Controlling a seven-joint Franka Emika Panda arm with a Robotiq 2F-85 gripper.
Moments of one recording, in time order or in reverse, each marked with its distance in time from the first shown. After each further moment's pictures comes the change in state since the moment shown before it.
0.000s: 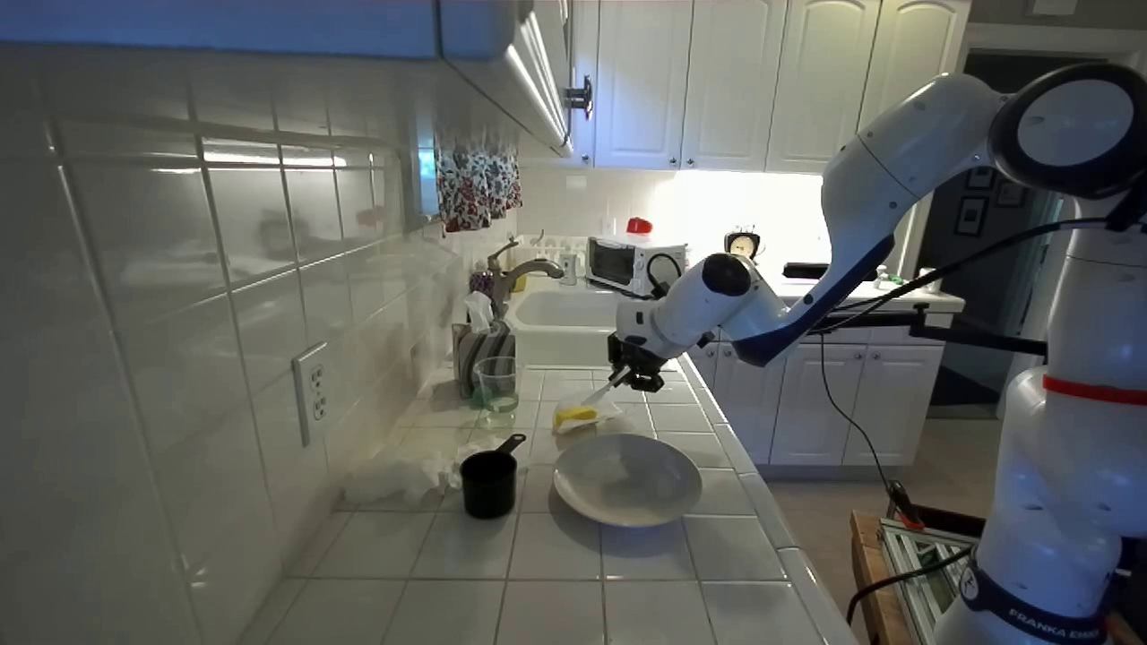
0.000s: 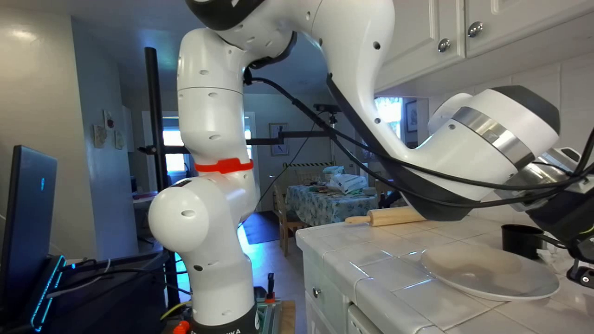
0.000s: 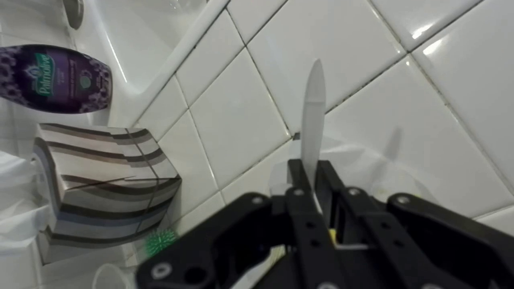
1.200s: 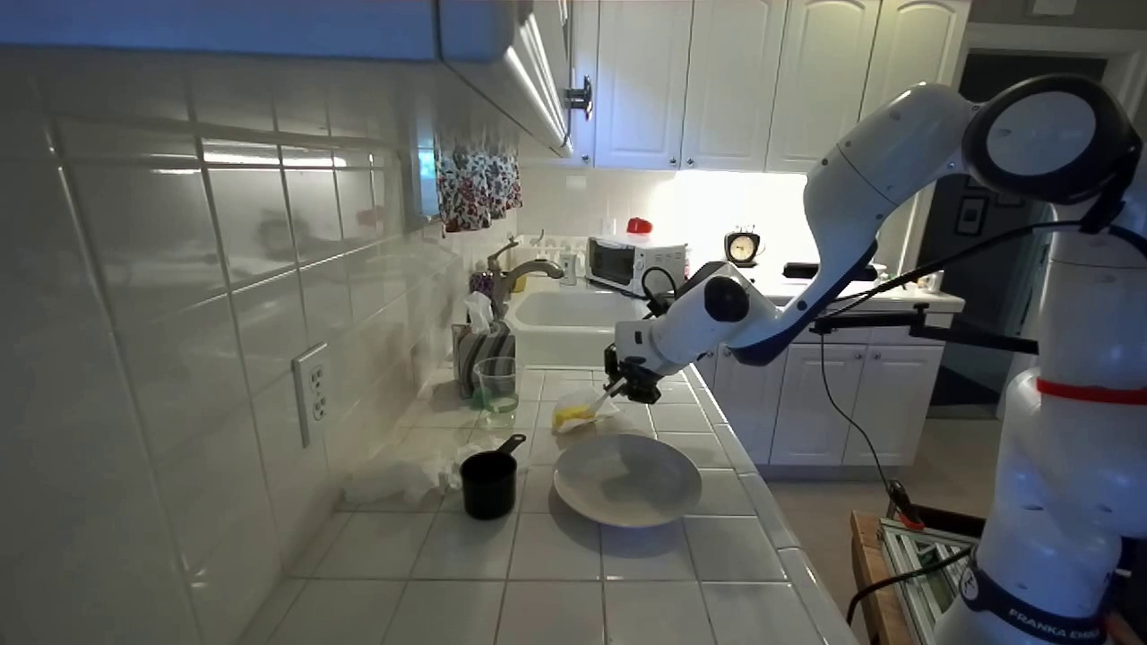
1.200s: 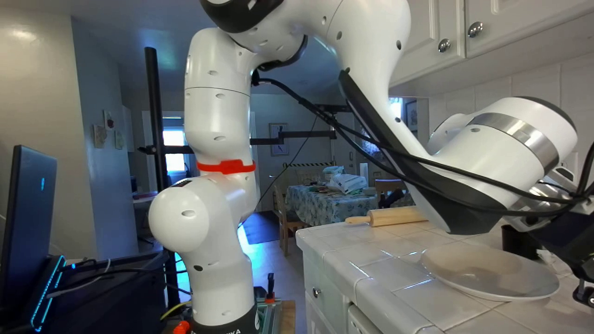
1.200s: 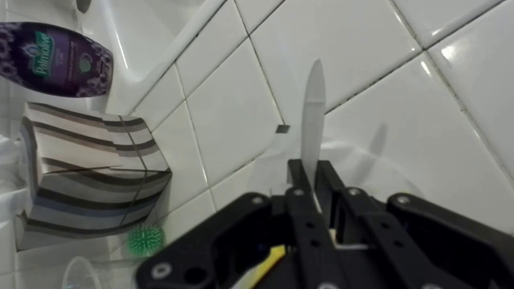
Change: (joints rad) arm 0.002 0.068 0.006 0.050 -0.292 0.000 0.235
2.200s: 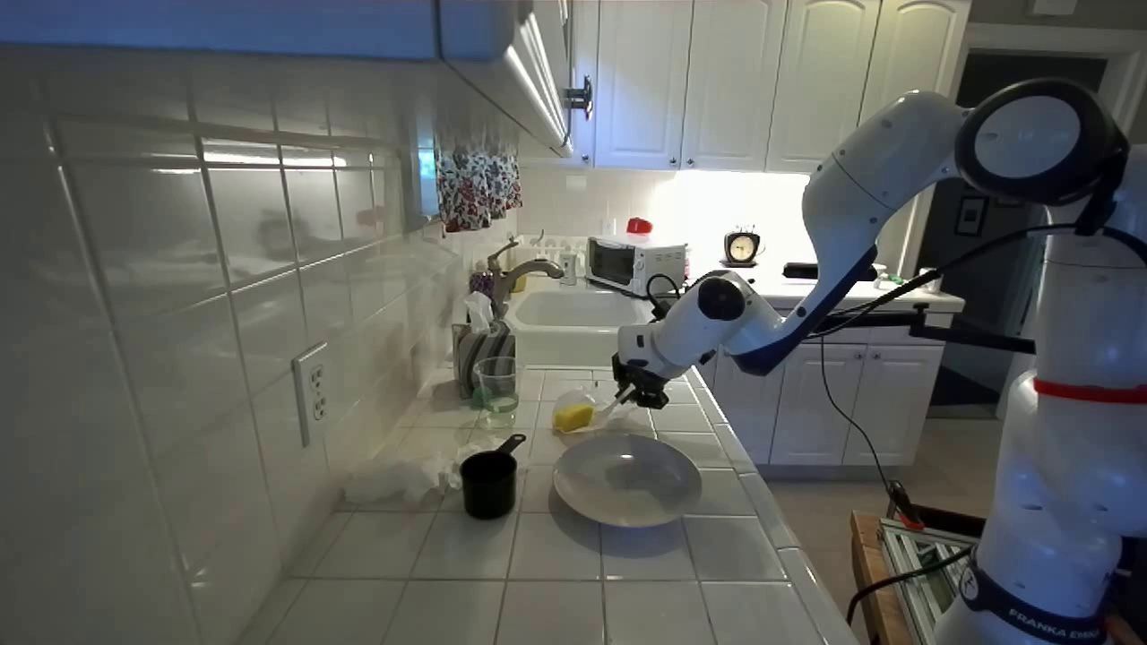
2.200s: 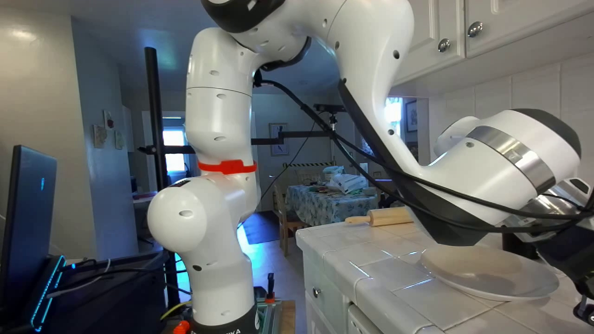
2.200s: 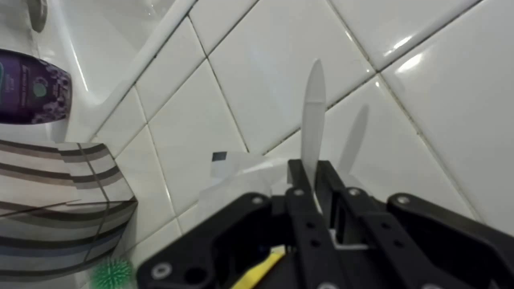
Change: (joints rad) arm -0.026 0.017 -0.007 -0.026 0.159 -0.006 -0.128
